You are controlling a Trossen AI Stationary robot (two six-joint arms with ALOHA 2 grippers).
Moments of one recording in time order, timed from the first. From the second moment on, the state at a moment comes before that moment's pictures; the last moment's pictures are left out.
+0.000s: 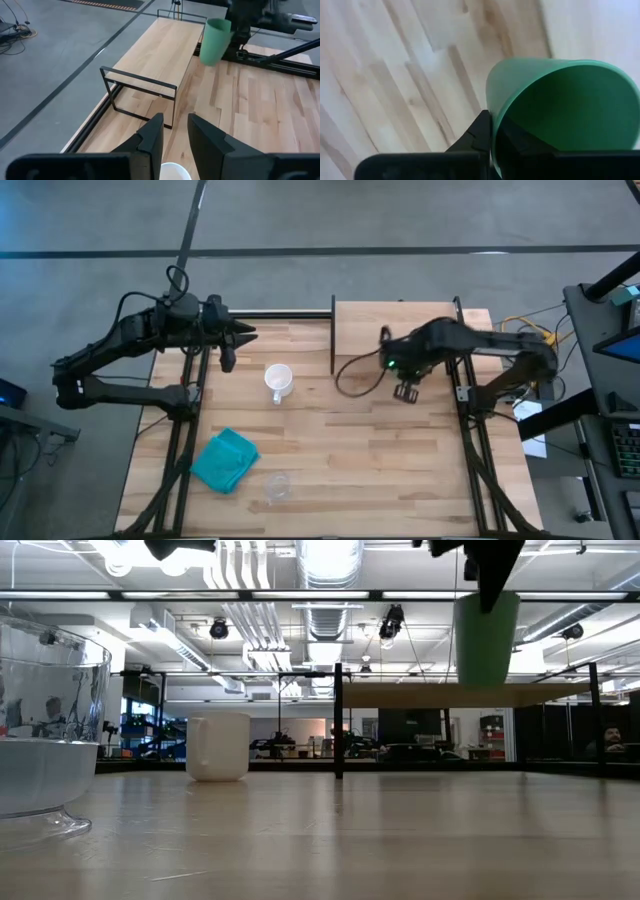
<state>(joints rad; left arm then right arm) 0.33 0.89 1.25 -0.78 -0.02 -0.02 -0.04 1.48 1.59 -1.57 0.15 0.30</state>
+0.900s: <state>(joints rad) 0.33 0.92 1.27 -0.76 -0.02 -0.02 -0.63 1.33 1.57 -1.57 0.17 0.33</state>
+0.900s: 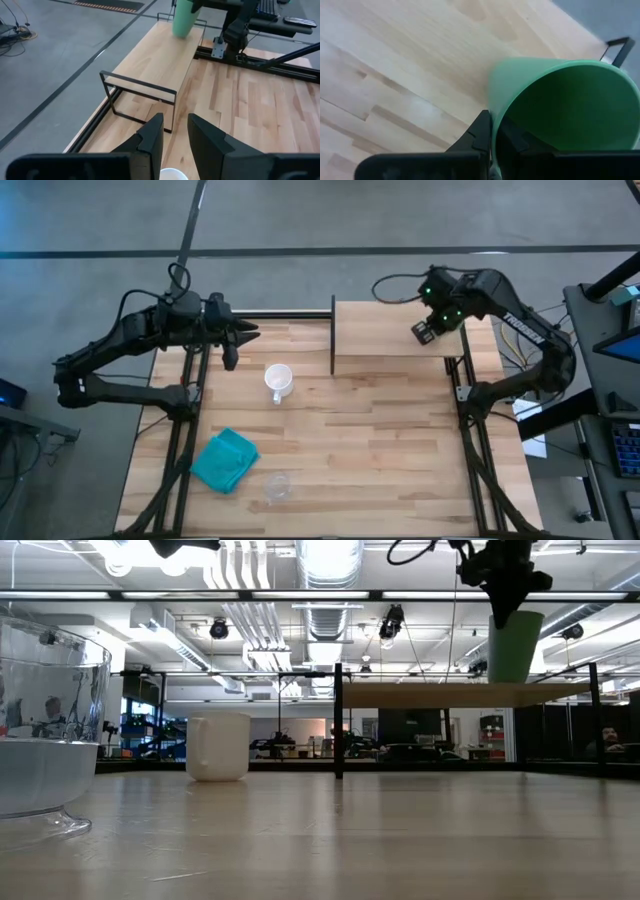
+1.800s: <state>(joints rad) 0.33 0.92 1.27 -0.76 -0.02 -0.02 -0.78 1.32 1.56 -1.57 0.10 0.21</state>
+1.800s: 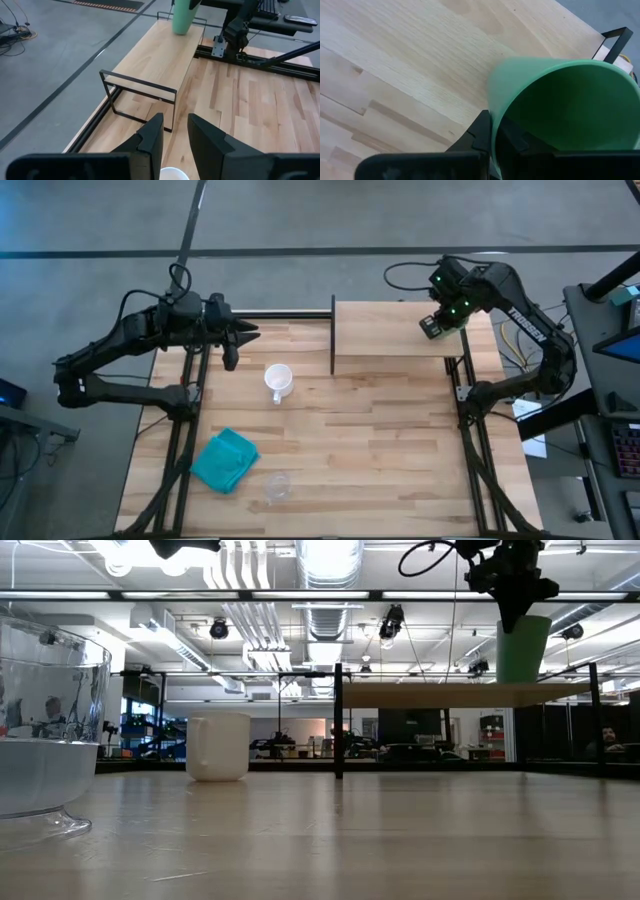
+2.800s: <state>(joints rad) 0.33 0.92 1.27 -0.76 -0.02 -0.02 -0.78 1.28 1.56 -1.57 0.11 0.19</state>
